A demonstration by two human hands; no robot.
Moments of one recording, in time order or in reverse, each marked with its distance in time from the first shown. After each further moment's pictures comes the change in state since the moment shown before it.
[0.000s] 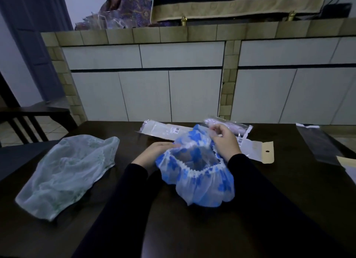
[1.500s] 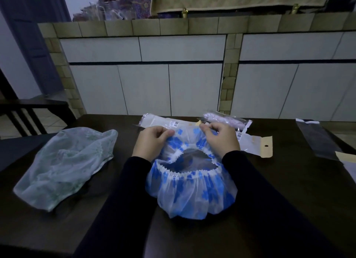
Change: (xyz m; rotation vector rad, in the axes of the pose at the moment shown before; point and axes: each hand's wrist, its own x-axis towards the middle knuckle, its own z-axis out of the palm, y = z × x) left_hand -0.005 0.008 0.004 0.576 0.464 0.266; right_hand -0.024 -0.015 0.003 -0.230 0.039 -0.116
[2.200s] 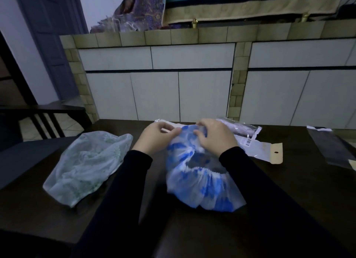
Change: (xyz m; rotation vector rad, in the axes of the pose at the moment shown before) left_hand -0.003 0.032 -0.040 0.030 -0.075 -0.084; right_hand 0.003 -0.052 0.007 -0.435 -0.108 -0.346
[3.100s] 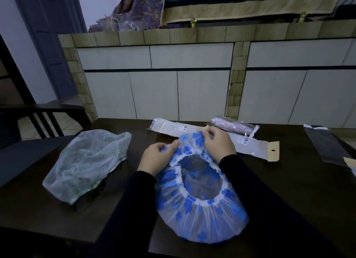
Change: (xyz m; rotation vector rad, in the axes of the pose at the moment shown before) left_hand -0.018 -0.051 0.035 -0.057 0.027 -0.136; right_hand -0.015 0.024 0.025 0.267 0.000 0.366
